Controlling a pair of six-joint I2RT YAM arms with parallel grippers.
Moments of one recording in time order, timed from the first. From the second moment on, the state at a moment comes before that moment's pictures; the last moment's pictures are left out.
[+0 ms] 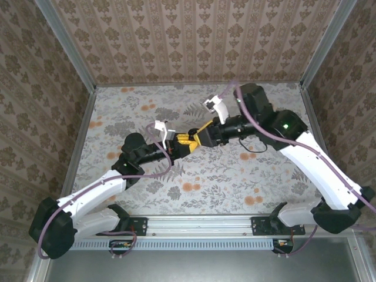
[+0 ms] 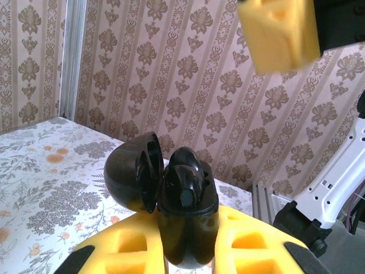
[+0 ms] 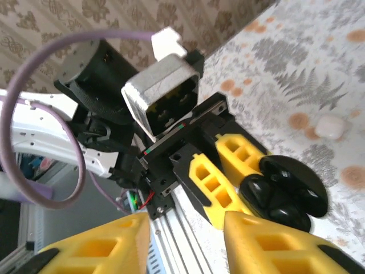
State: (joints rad) left arm -0.72 1.04 0.59 0.56 0.67 -0.34; right arm 0.66 1.30 1.67 -0.94 -0.54 0.21
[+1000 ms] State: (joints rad) left arm -0.71 1.01 0.60 0.49 0.68 -0.39; right arm 0.57 1.23 1.37 -0.53 -0.92 0.62
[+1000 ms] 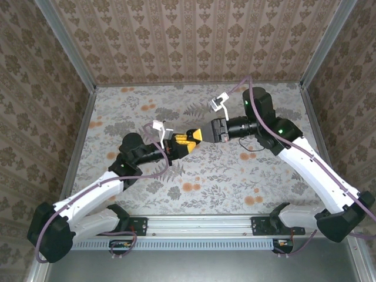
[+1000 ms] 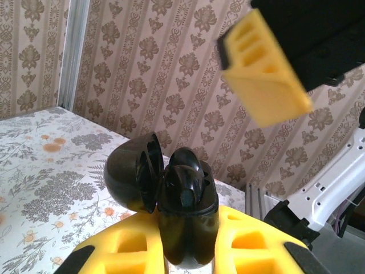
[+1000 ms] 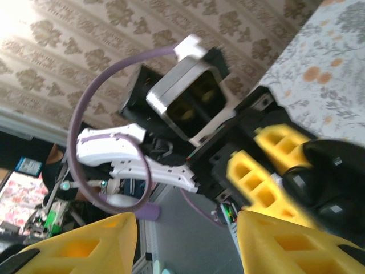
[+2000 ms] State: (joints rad) left arm -0.72 1.08 0.62 0.51 0.78 -0.41; right arm 0.51 1.35 1.39 -0.55 -0.89 0.64
